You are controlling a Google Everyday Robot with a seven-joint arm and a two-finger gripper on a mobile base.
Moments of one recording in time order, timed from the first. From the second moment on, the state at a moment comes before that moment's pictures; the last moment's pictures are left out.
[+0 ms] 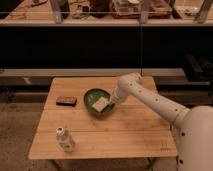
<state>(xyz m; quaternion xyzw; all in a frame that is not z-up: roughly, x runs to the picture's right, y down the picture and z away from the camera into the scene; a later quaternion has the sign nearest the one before) 0.080 0.084 0.918 -0.11 -0.26 -0.58 0.77</state>
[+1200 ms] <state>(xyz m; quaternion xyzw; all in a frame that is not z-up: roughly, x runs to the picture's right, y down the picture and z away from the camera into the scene) 0.027 0.194 0.805 -0.15 -0.26 -0.65 0.70</state>
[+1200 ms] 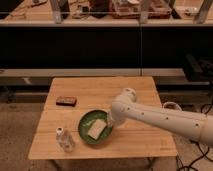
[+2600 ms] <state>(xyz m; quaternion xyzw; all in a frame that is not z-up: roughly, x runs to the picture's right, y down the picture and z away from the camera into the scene) 0.098 0.125 0.890 -0.19 -0.24 -0.54 0.78</state>
